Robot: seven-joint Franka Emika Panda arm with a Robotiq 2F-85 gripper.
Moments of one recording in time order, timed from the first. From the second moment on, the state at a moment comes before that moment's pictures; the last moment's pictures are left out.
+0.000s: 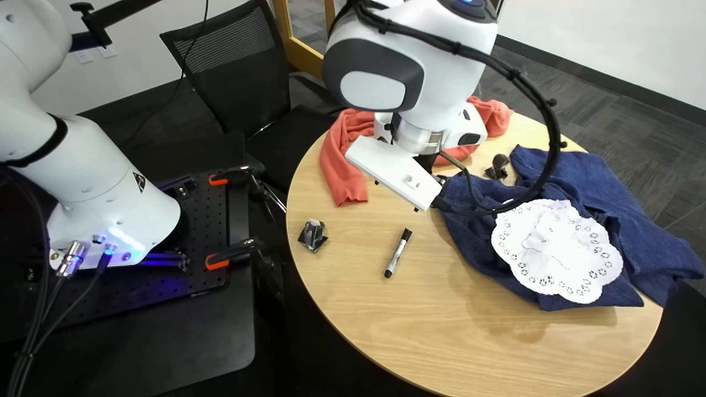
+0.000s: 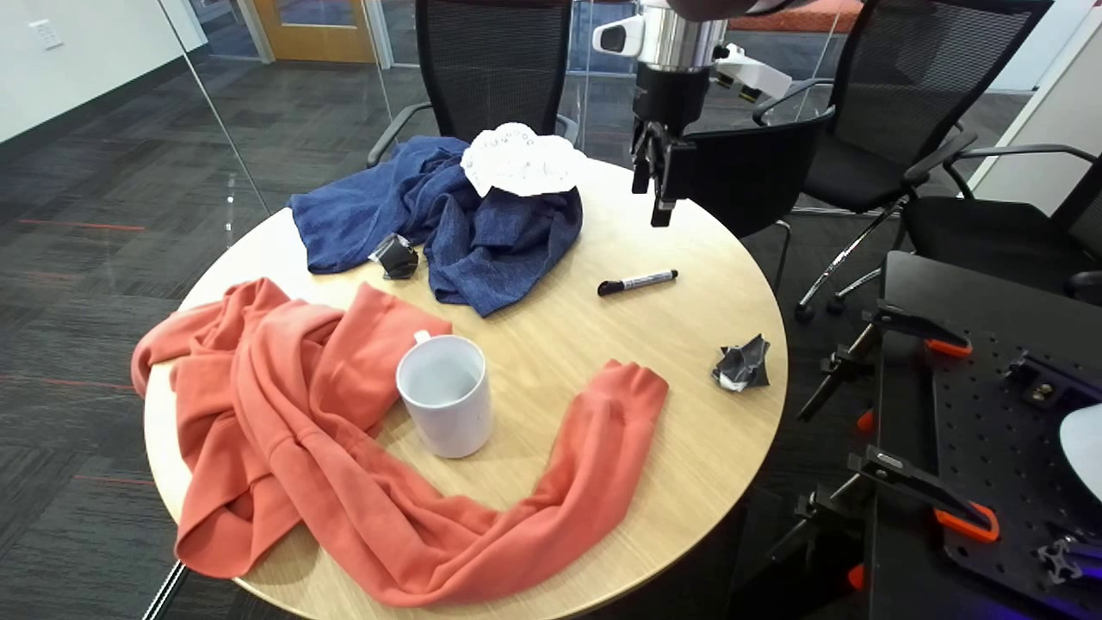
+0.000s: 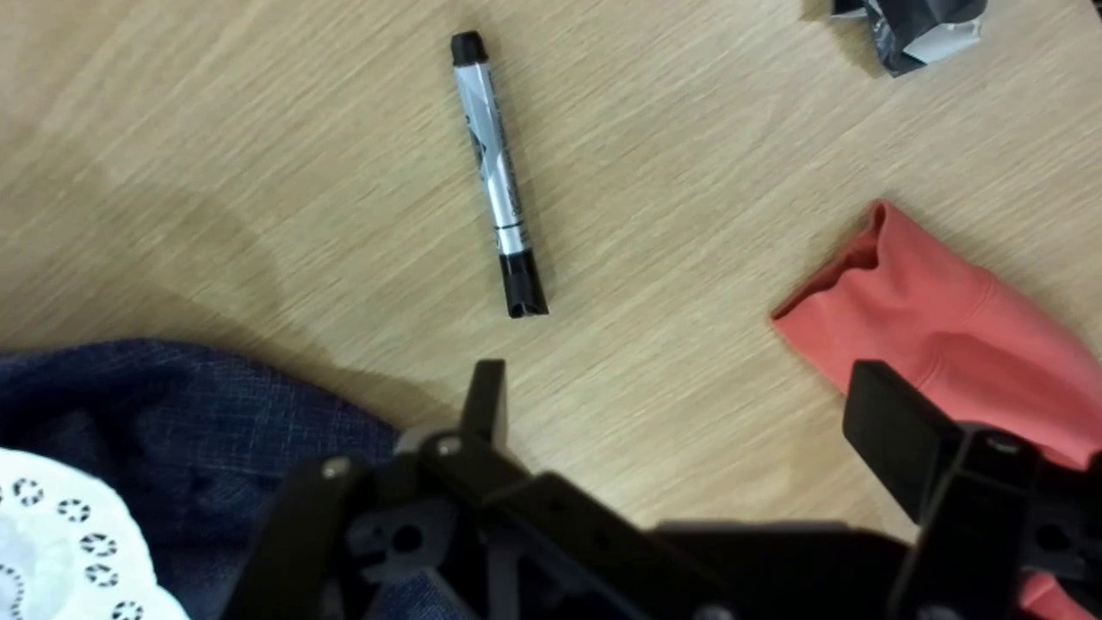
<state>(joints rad) -0.22 0.33 -0.04 -2.29 0.20 2.56 -1.04</state>
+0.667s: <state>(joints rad) -0.26 0.51 0.01 -2.29 0.17 2.79 -1.08</state>
